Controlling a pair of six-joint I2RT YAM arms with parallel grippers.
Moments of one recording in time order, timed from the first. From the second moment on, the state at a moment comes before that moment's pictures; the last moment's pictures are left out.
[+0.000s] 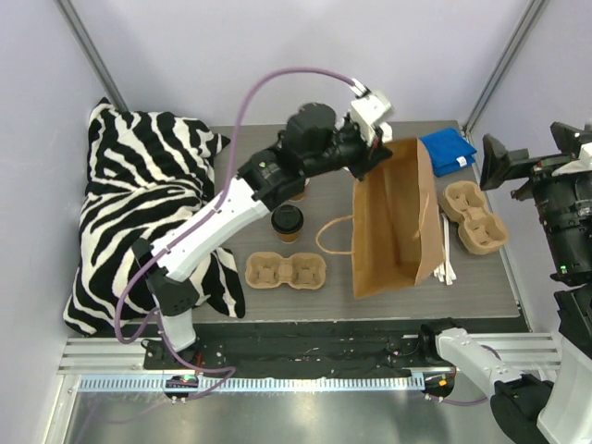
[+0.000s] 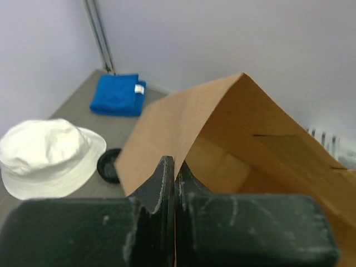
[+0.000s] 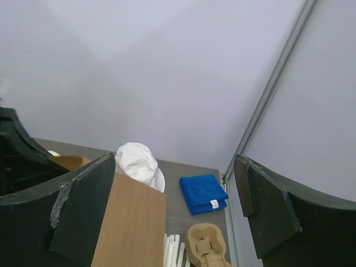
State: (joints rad) left arm -0.93 1.80 2.13 -0.39 0.19 -0.02; right arm 0.23 0.91 1.92 -0.76 0.16 -0.23
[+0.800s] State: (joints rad) left arm -1.00 1.78 2.00 -0.47 0.21 0.18; right arm 0.23 0.93 1.66 -0.97 -0.40 -0.39
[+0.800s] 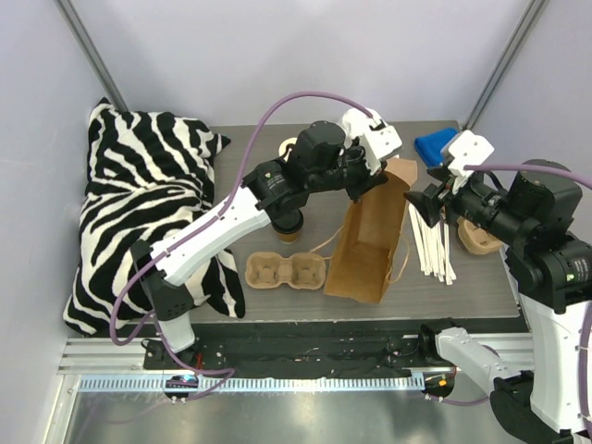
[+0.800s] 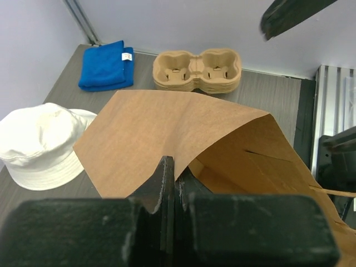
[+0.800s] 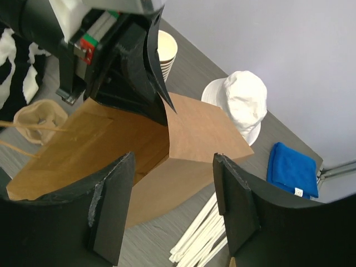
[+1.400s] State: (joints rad) left arm -1.00 1.77 1.99 -0.48 0.27 0.13; right arm 0.23 0.94 1.58 -0.92 -0.47 -0.49
